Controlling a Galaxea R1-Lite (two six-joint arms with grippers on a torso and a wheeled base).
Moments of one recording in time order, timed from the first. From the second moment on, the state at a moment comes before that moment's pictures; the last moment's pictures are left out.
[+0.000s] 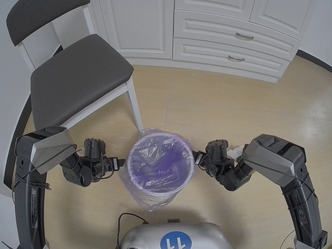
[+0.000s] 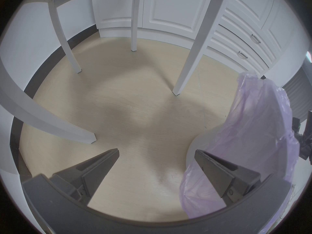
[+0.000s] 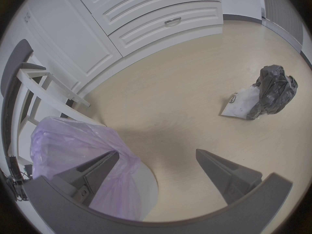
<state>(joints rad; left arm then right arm) -0.18 2.49 -1.05 -0.84 0.03 -0.21 0.46 2.62 -1.32 -0.89 -0.28 0.62</state>
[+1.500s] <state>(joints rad) -0.04 1.92 -0.56 -0.99 -0.39 0.11 0.82 2.30 -1.64 0.05 -0.31 0.08</state>
